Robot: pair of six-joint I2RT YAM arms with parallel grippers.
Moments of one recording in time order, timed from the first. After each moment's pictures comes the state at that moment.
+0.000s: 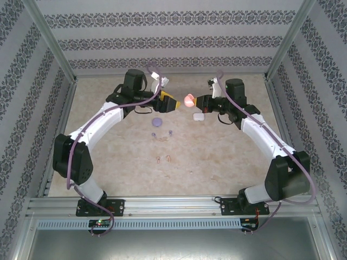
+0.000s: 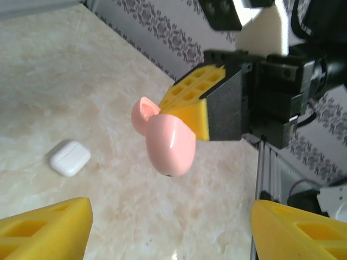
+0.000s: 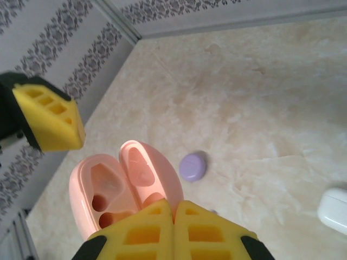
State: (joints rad) left arm -0.38 1.69 1.46 -0.34 0.87 -0.12; right arm 0.24 1.44 1.14 -0.25 -0.65 0.30
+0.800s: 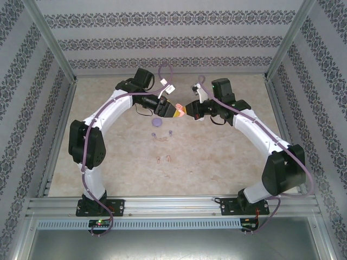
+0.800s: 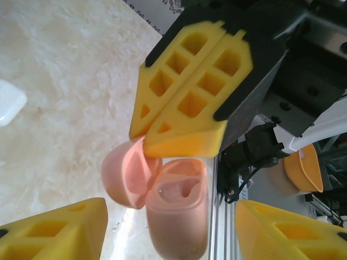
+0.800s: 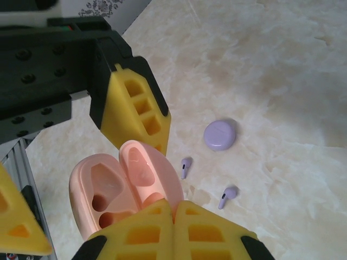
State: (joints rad) left arm -0.37 1.92 1.72 -0.85 1.09 0.22; right arm 0.35 1.51 1.24 -0.43 -0.68 0.10
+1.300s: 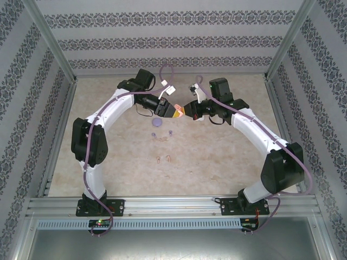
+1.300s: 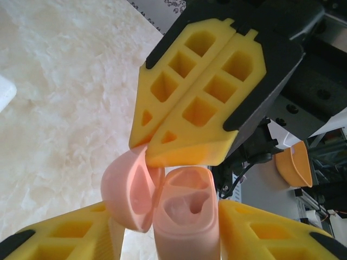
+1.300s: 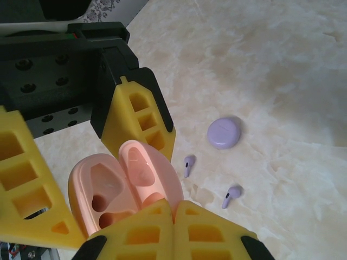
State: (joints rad) left arm -0.37 1.95 1.76 -0.91 1.12 0.26; right arm 0.36 1.53 1.26 -0.45 -0.68 0.10
